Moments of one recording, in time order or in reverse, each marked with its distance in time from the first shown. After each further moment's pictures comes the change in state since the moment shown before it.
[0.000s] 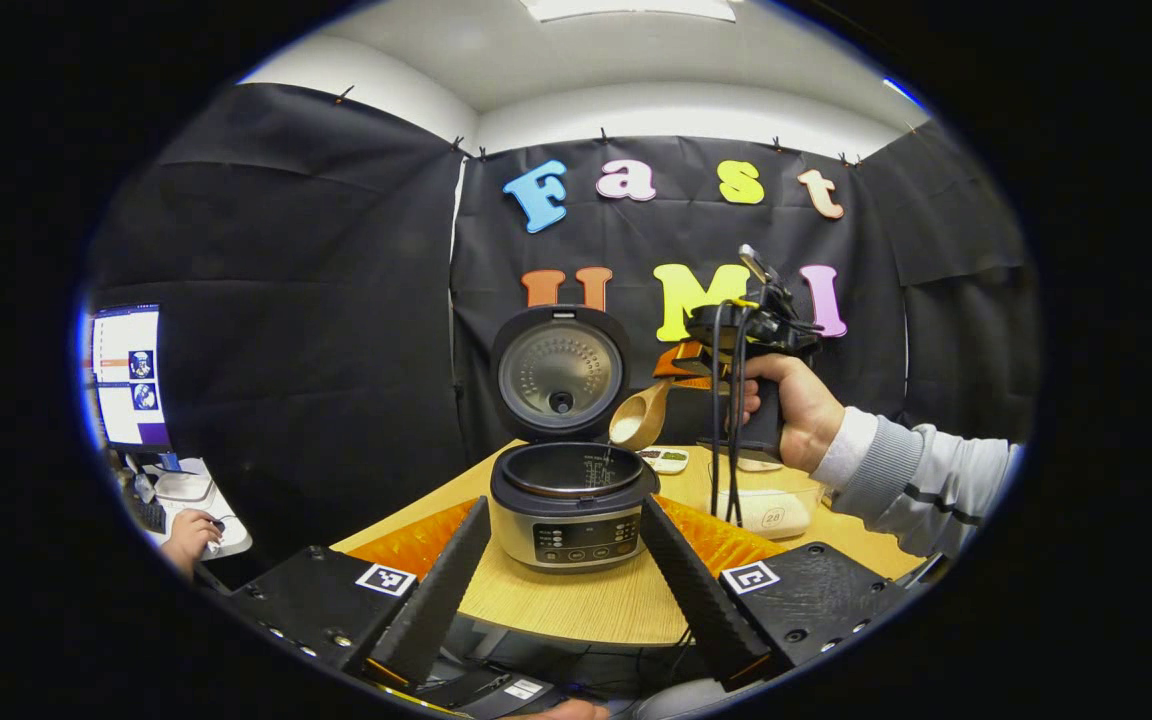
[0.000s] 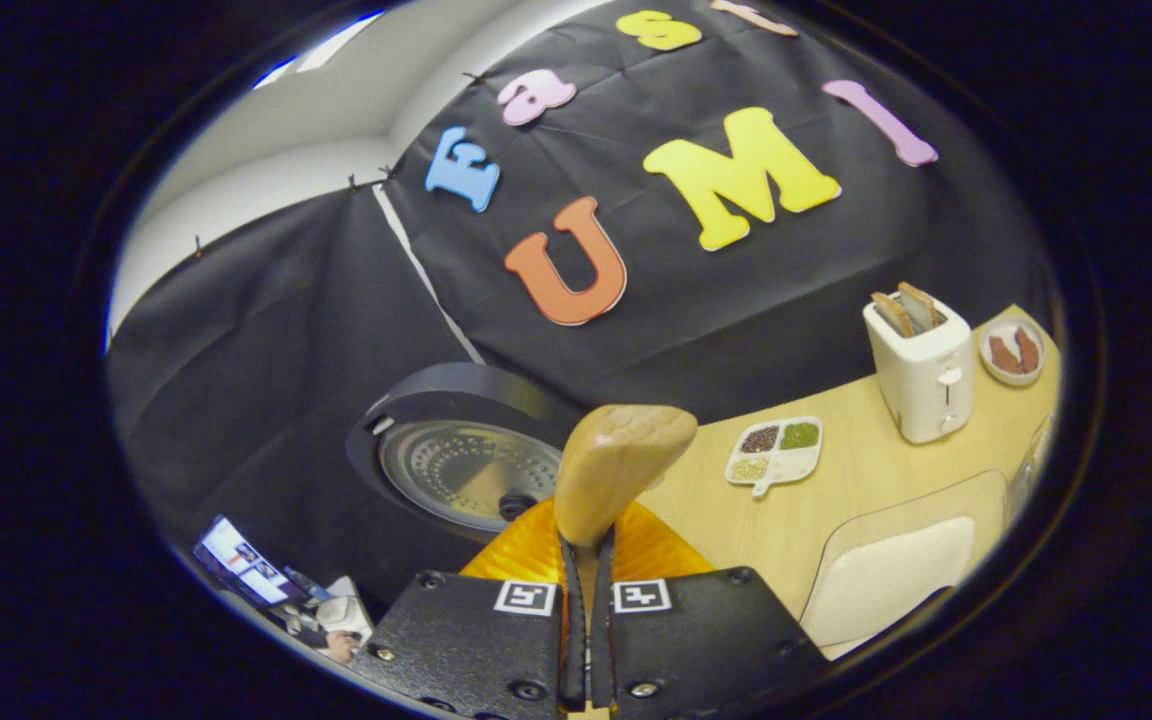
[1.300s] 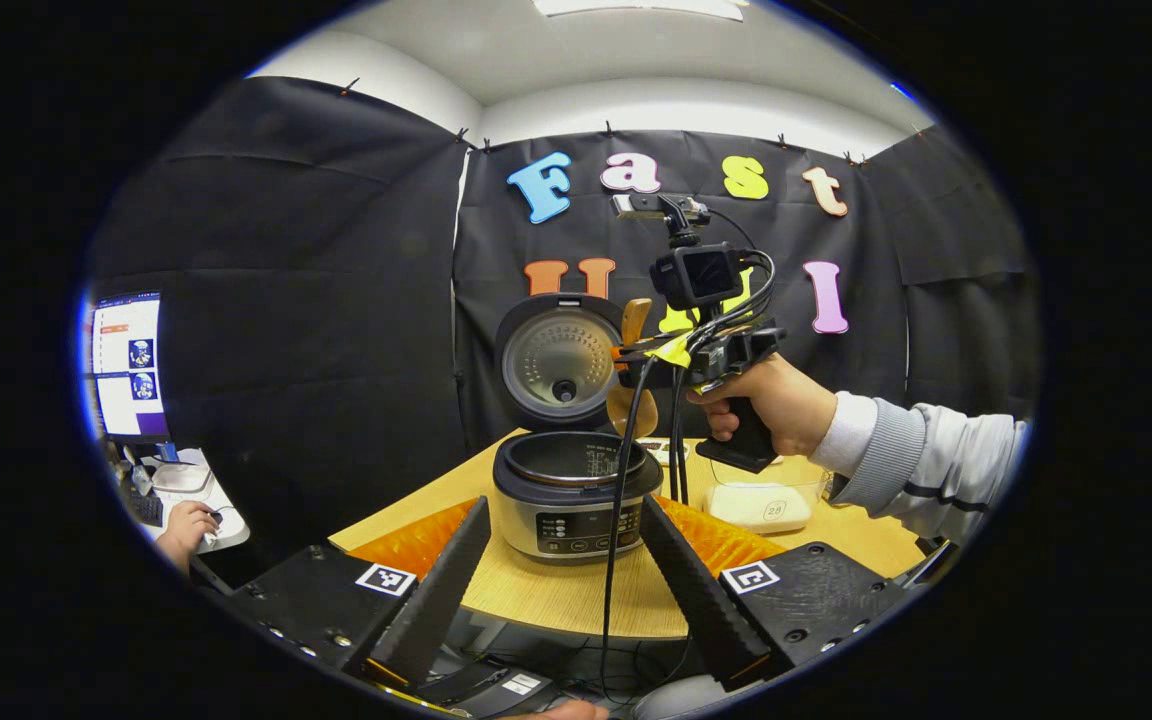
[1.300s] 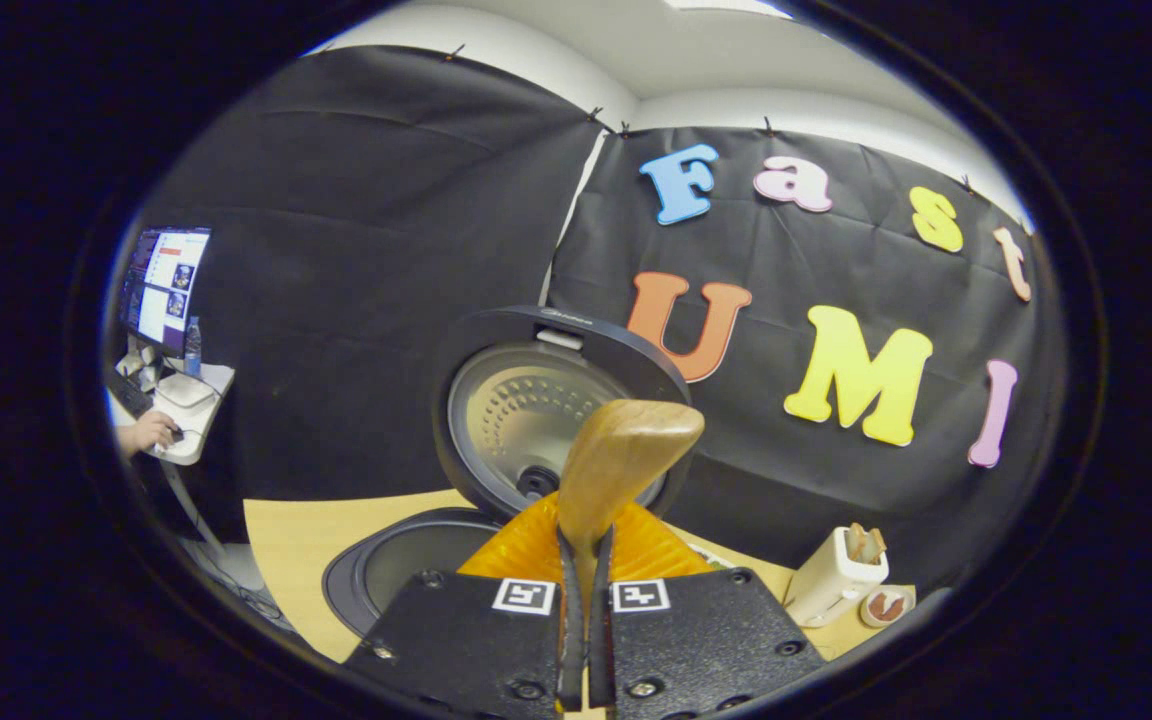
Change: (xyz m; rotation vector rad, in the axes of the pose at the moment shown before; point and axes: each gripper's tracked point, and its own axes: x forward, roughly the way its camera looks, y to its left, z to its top) left arm -0.001 0.007 -0.010 -0.018 0.021 0.001; right arm 0.002 0.068 -0.023 -0.778 -0.074 -0.040
